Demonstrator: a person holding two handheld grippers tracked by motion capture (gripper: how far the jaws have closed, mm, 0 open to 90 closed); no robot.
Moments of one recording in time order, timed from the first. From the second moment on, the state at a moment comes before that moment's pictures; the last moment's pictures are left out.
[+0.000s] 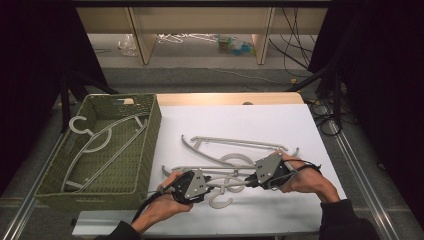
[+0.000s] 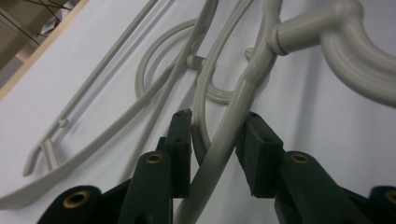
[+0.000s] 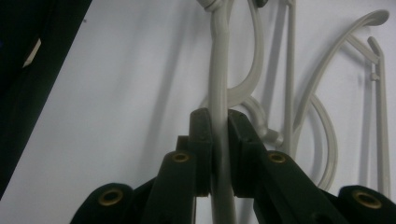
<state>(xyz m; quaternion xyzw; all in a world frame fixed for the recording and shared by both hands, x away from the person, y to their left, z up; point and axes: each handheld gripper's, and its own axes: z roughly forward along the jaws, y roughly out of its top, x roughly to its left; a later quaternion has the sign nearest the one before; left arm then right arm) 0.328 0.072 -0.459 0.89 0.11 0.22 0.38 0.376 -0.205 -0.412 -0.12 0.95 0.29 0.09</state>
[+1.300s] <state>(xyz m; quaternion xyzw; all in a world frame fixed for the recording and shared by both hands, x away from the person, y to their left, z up) 0.315 0.126 -0.400 0.83 0.28 0.12 0.47 0.358 -0.225 -0.407 0.15 0.89 0.41 0.16</state>
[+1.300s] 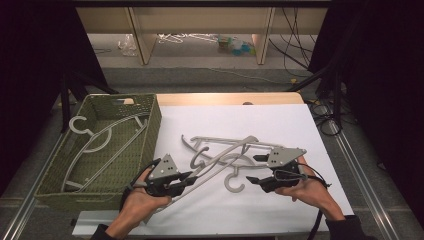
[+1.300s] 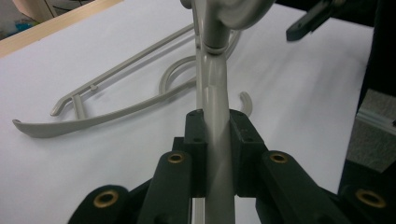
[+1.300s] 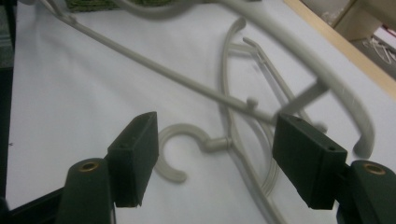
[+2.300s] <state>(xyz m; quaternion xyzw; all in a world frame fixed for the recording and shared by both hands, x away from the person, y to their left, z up) 0.306 0.220 -0.300 0.76 0.34 0.15 0.52 0.351 -0.229 -0.430 0.17 0.89 0.40 0.15</state>
